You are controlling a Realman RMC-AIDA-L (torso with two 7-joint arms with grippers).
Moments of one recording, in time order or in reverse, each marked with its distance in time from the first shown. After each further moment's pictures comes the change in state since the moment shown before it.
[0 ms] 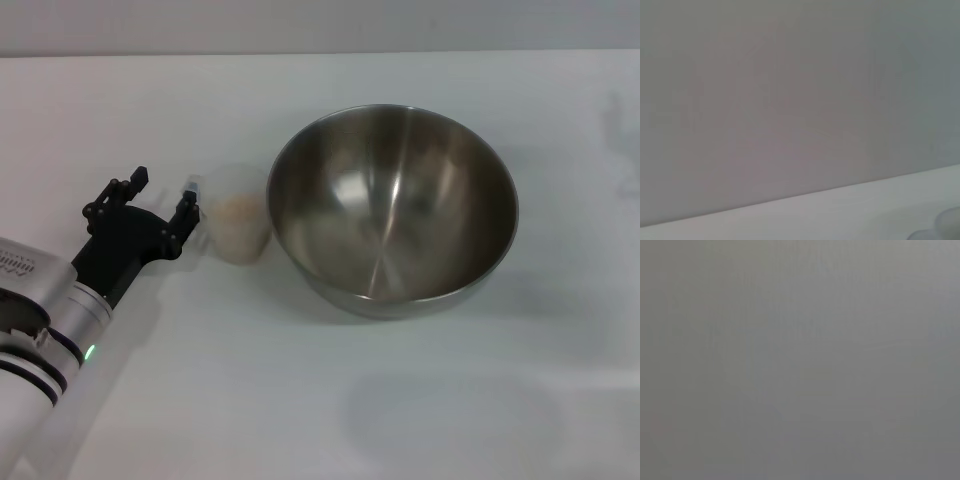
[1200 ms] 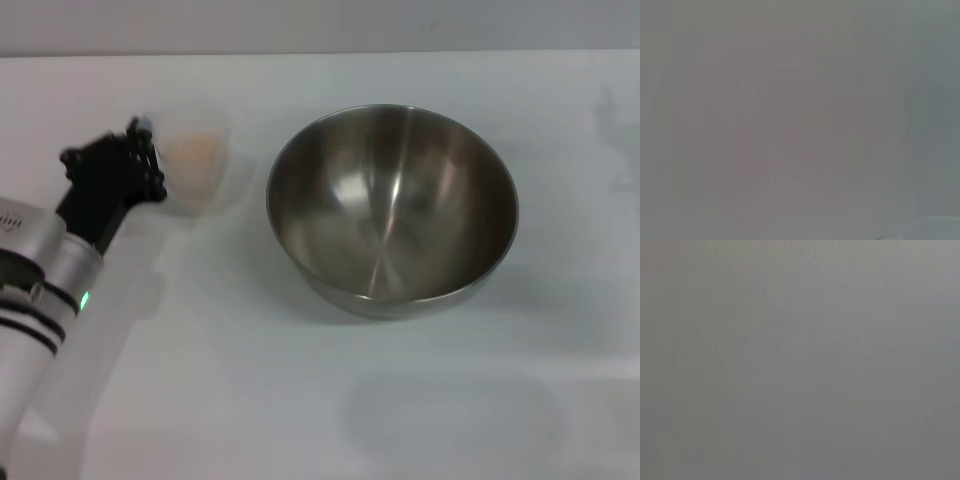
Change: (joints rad) left arm -0.048 0.000 -0.145 -0.021 0.002 0.040 0.095; right arm 0.026 0.000 0.000 0.006 0.004 0.000 0.000
